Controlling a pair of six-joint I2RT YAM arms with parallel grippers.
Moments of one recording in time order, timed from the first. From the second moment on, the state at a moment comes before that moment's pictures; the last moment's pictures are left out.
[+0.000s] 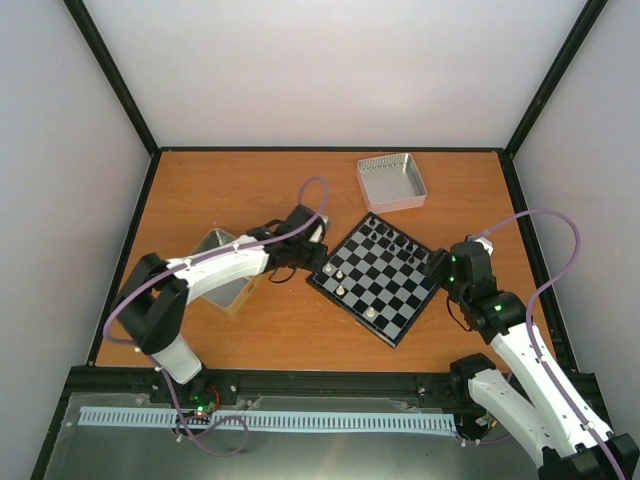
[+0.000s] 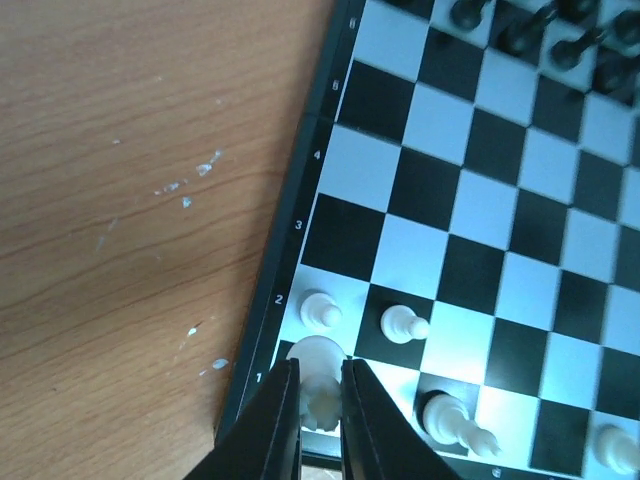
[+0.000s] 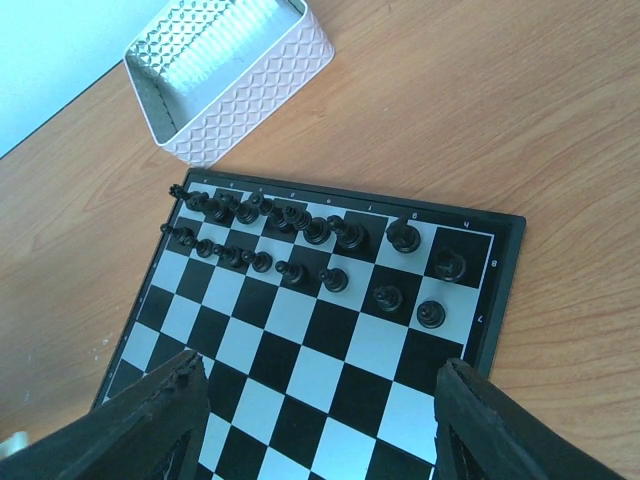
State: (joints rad) left arm -0.72 1.60 1.07 -0.40 0.06 -0.40; right arm 0.33 0.71 0.62 -0.61 0.20 0.77
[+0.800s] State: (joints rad) left arm -0.84 1.79 1.19 -0.61 -0.10 -0.43; right arm 0.33 0.71 0.61 -0.61 0.20 0.77
